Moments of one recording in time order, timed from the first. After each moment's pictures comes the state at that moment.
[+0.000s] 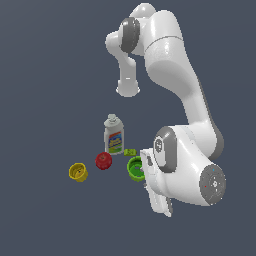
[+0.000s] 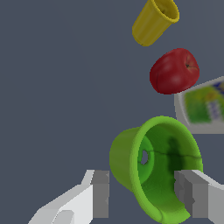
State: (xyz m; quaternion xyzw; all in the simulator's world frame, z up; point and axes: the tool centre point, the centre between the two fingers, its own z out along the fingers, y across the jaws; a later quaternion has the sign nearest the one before) arm 0.142 0.063 0.100 0.77 -0.59 -0.03 0.24
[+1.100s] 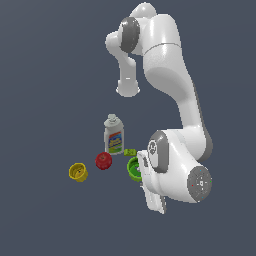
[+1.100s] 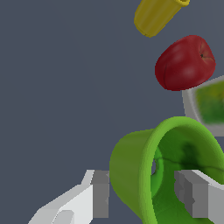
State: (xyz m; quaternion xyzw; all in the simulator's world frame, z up) arm 0.132 0.053 0.072 0.77 -0.59 -0.03 0.24
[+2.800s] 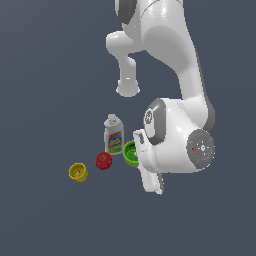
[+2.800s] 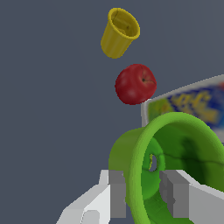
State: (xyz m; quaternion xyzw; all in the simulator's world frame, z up) arm 0.092 0.038 0.145 0.77 -0.59 -0.03 0.24
